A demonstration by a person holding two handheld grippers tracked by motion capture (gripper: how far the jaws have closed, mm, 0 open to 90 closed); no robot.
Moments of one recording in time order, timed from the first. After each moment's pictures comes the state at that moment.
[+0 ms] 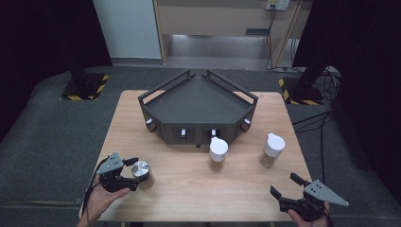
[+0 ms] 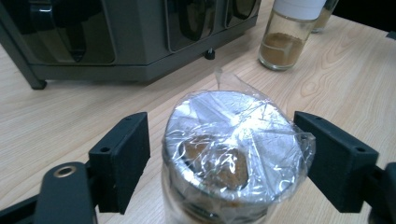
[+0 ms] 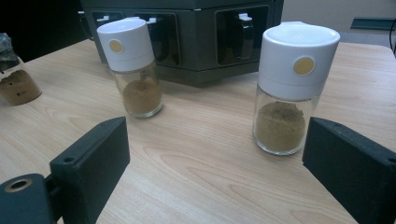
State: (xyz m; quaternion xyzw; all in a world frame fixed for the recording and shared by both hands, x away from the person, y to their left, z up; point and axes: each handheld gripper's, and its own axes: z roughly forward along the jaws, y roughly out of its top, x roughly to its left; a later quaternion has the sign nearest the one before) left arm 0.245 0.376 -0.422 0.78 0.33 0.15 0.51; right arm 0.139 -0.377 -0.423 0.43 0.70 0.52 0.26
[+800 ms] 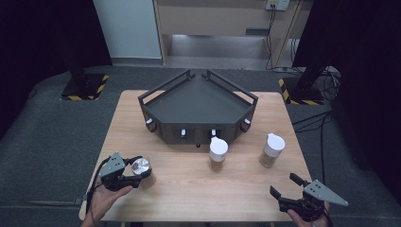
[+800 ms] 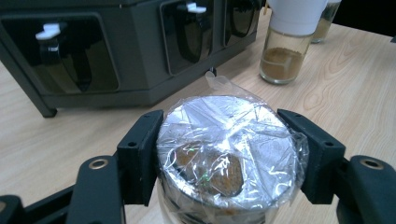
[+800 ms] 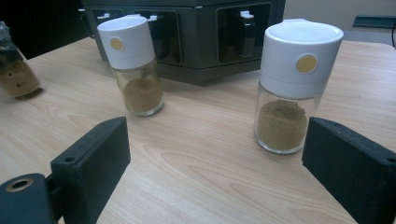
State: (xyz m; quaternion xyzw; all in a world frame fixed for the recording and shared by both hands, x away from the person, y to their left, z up) left arm 0.239 0.366 -0.414 0.78 0.31 0.18 0.52; right arm 0.140 -0.377 -0.423 0.42 0.70 0.52 0.25
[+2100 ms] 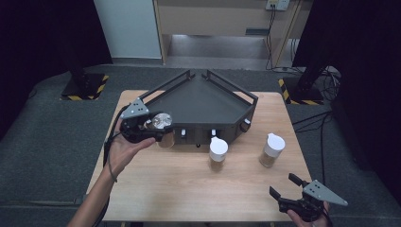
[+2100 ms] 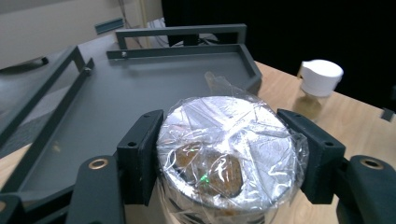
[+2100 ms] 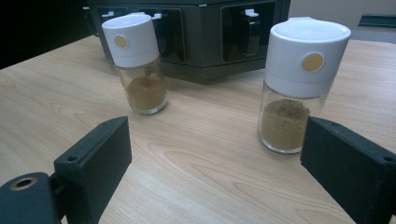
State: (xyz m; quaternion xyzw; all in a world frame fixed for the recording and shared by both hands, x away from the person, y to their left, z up) left arm 0.316 0.285 -0.262 0.78 0.31 0.19 0.51; right arm 0.142 -0.378 -0.423 0.42 0.70 0.52 0.25
